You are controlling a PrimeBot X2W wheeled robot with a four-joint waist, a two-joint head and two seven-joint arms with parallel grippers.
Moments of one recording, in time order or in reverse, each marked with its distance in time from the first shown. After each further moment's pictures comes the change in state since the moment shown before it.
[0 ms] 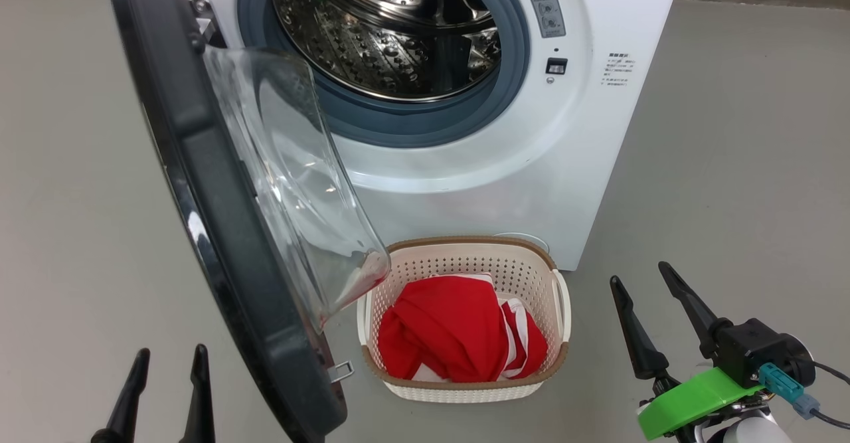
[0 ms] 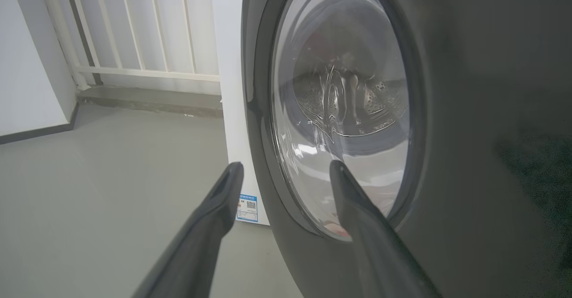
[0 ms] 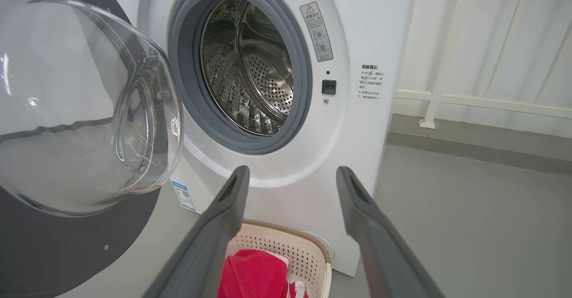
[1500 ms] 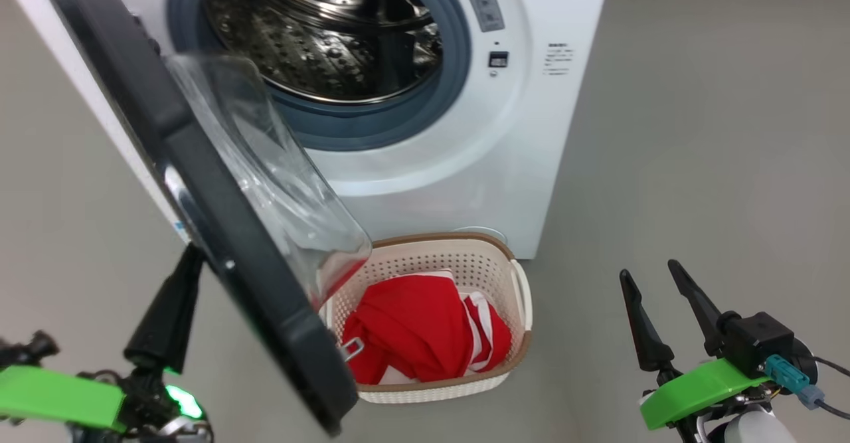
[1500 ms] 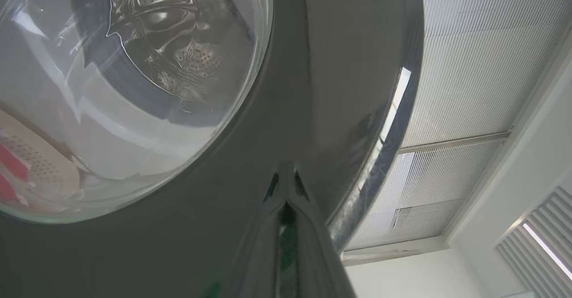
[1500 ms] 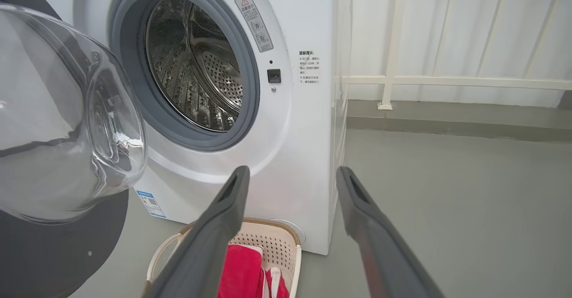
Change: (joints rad) left arm -0.138 0.002 -0.008 -0.432 -1.428 0.382 0.515; right arm -0.021 0.031 -0.045 0.051 0.019 0.000 0.000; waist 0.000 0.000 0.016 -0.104
